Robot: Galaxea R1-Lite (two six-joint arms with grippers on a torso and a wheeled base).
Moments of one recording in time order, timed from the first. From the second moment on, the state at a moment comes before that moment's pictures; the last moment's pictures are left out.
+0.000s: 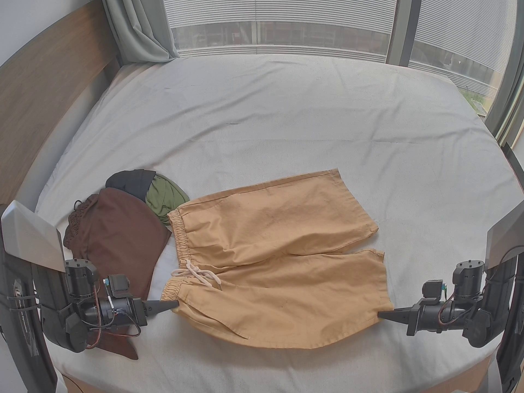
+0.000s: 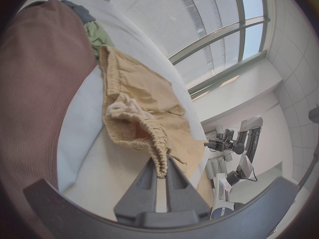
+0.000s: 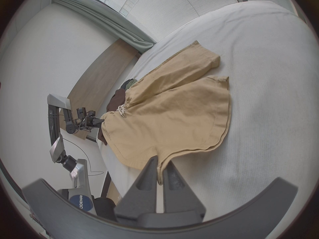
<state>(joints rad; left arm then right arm) 0.02 2.30 -0.18 -1.55 -0.94 -0.32 0.08 2.24 -0.03 -1.54 0.74 0.14</state>
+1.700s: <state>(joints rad) 0.01 2.24 -0.29 -1.55 -0.89 -0.44 0.10 2.03 -0.02 -1.54 0.76 0.19</state>
